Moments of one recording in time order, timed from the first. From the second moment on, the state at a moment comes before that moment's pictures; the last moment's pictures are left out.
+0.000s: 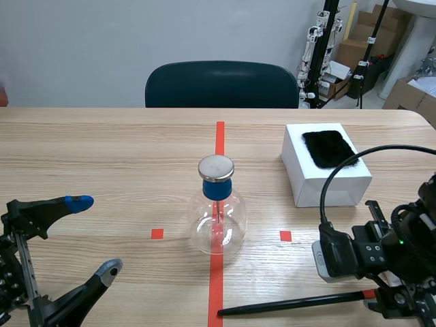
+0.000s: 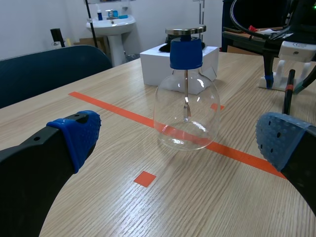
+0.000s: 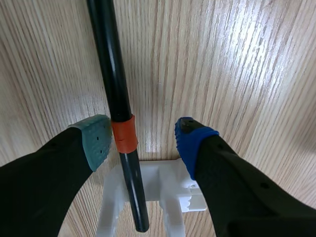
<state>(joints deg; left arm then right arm) 6.4 -28.9 14.8 47.6 22.5 -34.5 -83.2 9.2 51.0 -50.2 90.0 3.4 45.3 -33.8</state>
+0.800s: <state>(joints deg) 6.4 -28.9 14.8 47.6 22.5 -34.5 -83.2 9.2 51.0 -50.2 90.0 3.3 45.3 -33.8</state>
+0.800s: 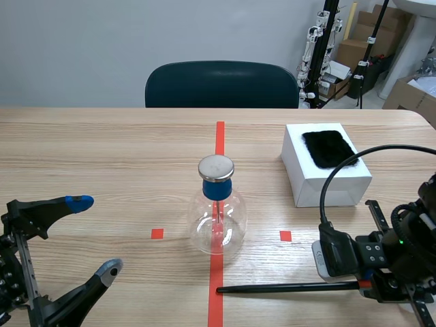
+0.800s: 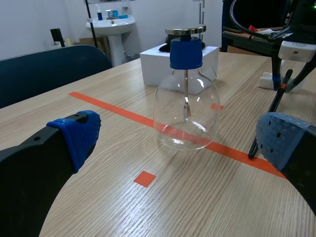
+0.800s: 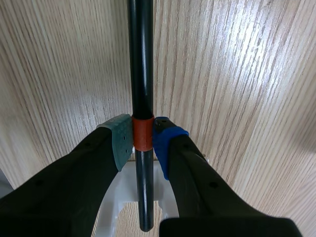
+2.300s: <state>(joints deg) 6.4 -27.8 14.8 47.6 24.3 -32.9 -83.0 -9.1 56.6 -24.0 105.3 1.5 45.3 -31.6</state>
